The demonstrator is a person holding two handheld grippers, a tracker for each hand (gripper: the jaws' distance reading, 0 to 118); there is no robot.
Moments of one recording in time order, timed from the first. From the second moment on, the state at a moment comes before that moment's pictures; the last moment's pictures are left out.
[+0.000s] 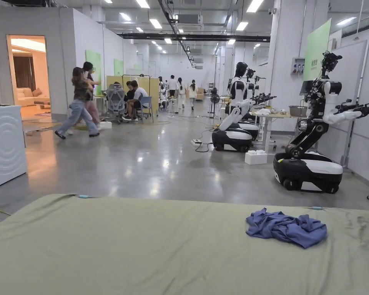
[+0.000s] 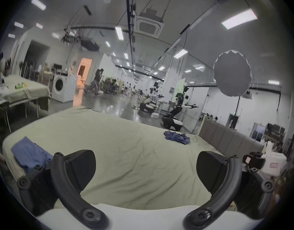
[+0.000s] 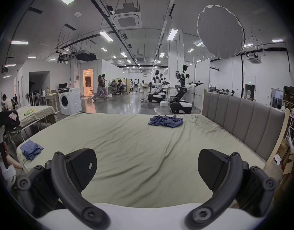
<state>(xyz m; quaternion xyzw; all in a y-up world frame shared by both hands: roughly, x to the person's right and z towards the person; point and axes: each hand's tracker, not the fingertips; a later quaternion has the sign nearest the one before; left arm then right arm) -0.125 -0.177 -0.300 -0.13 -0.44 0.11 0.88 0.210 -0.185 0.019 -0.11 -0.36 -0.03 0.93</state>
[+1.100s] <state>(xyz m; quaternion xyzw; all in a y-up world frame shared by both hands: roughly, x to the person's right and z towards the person) -0.117 -0.184 -0.289 -0.16 -0.41 0.08 0.90 0.207 -0.181 0.015 -0.11 -0.33 -0.05 0.94</state>
